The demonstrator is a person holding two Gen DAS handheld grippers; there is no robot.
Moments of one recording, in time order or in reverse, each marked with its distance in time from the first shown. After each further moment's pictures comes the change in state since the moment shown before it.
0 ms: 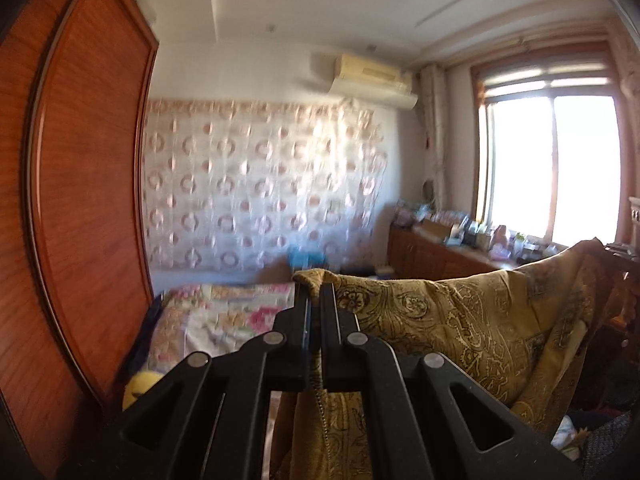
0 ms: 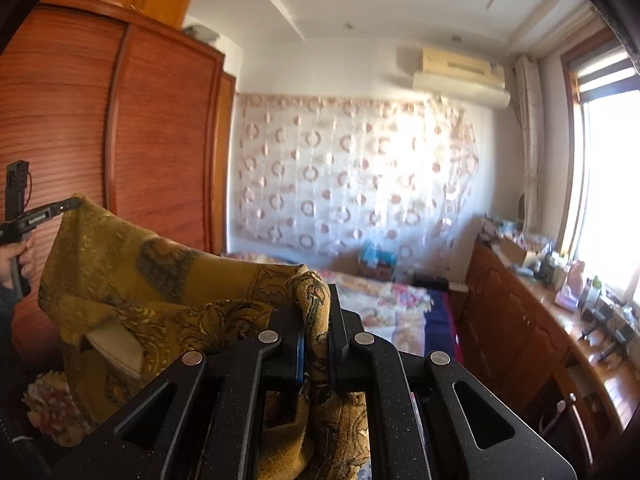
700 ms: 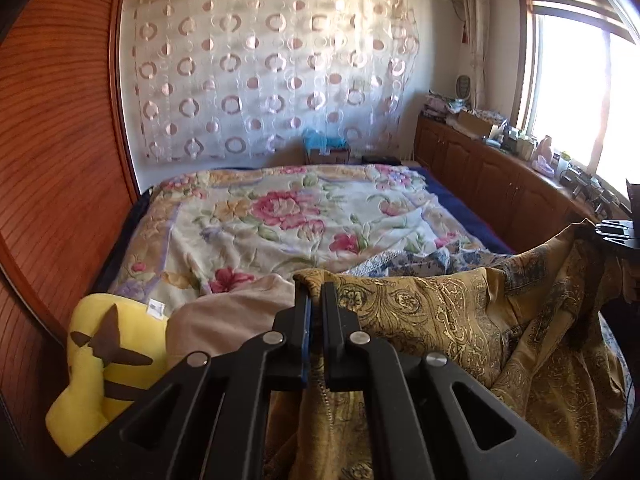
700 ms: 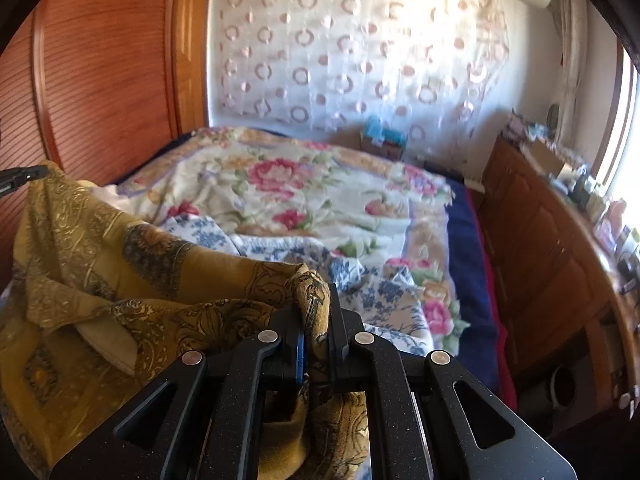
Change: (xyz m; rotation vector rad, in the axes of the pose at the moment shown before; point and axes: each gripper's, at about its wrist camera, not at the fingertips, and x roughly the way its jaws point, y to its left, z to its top) left arm 0.242 0.021 -0.126 -0.025 0.391 0.055; right arm 0.310 -0.057 -0.139 0.014 0.432 0.006
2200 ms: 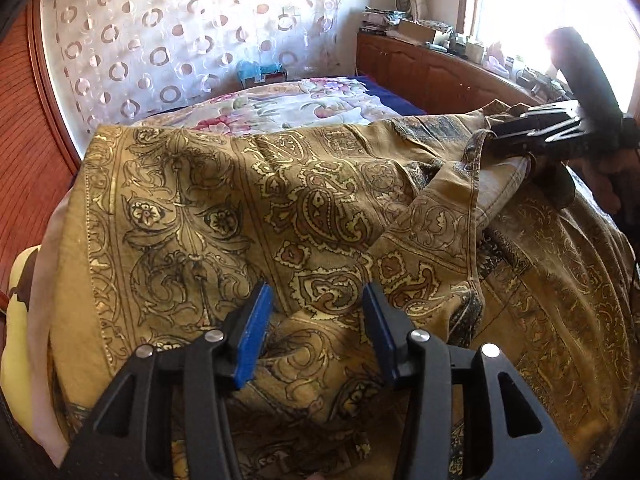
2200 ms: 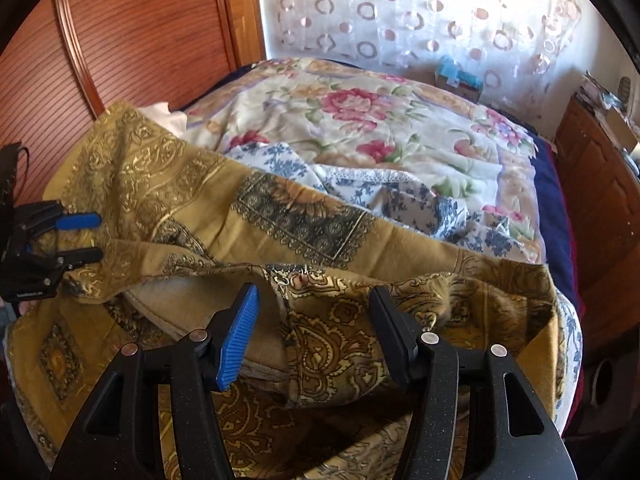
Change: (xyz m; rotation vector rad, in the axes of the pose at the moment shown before) left arm 0.030 -0.098 -0.106 0.172 0.245 -0.132; right arm 0.070 0.098 -0.023 -0.072 0.212 0.203
